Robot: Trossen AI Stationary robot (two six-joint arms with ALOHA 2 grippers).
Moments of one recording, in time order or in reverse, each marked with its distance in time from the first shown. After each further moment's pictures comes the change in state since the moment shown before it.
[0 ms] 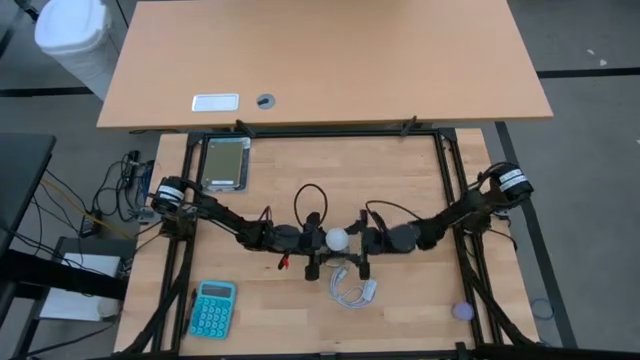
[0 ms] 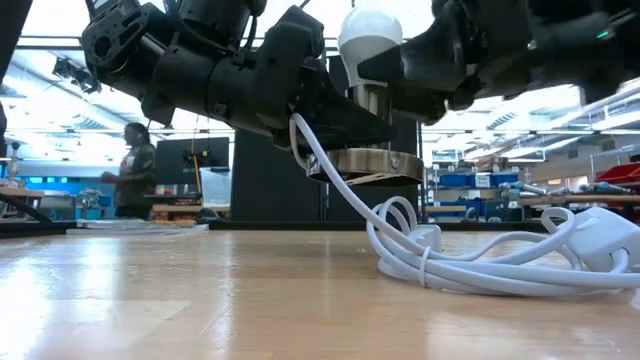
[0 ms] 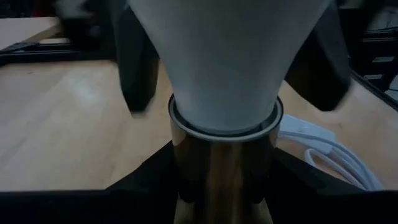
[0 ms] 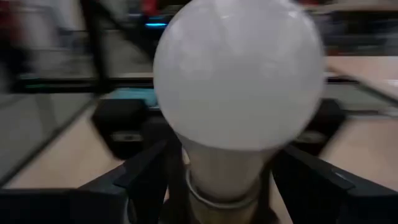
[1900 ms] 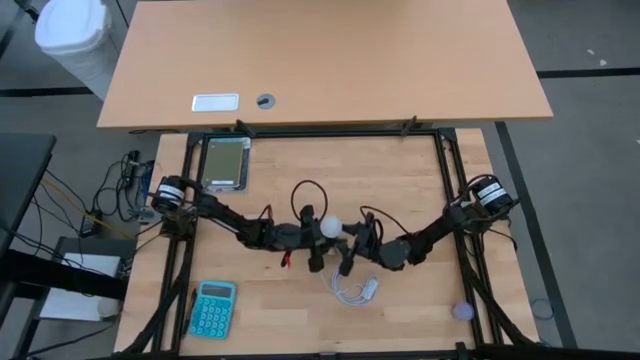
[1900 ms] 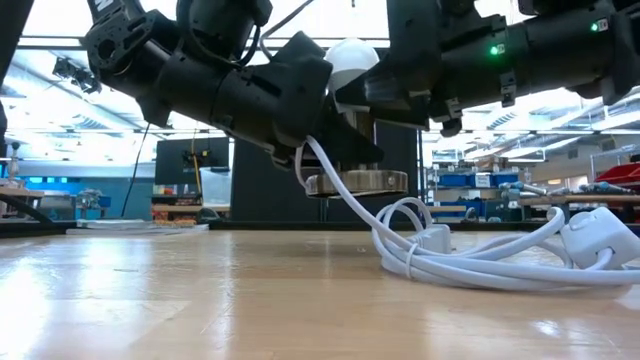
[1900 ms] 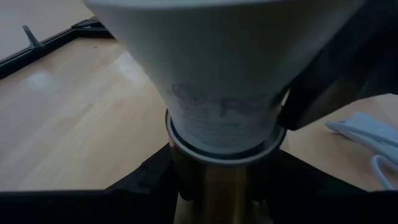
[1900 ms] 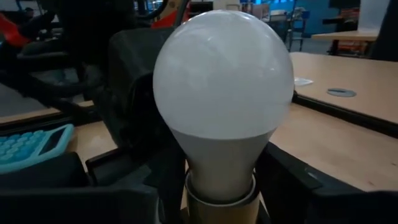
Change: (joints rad) left arm 0.014 0.000 -0.004 -0.053 -0.176 -0.072; right arm 0.100 0.200 0.144 0.104 0.593 0.083
